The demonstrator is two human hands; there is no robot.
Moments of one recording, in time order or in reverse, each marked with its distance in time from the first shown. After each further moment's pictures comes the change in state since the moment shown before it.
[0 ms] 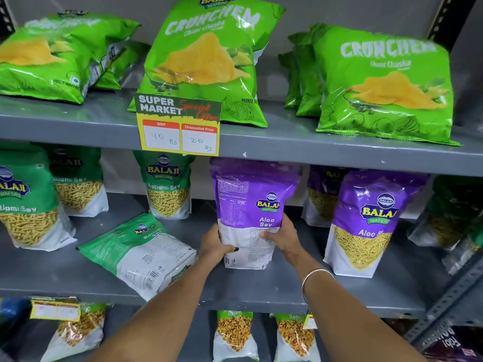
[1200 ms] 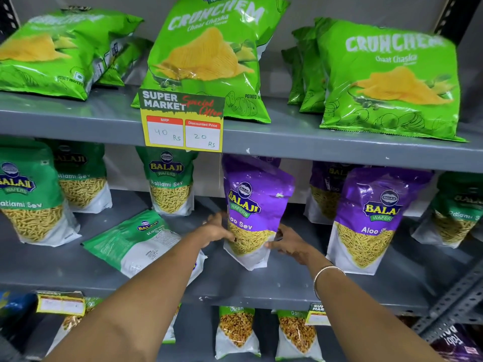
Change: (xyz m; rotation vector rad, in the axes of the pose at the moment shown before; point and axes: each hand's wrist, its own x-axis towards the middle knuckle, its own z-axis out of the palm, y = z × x) left_hand 0.020 0.031 -0.026 0.295 -0.296 -0.157; right_hand -0.007 0.005 -0.017 -0.252 -0.301 0.117
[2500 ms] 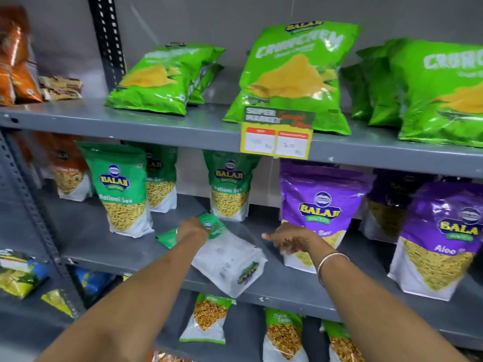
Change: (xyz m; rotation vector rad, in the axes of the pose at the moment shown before) left_hand -0.058 -0.099 -0.122 0.319 0.524 -0.354; right_hand 0.012 -0.105 0.110 -0.364 -0.171 0.244
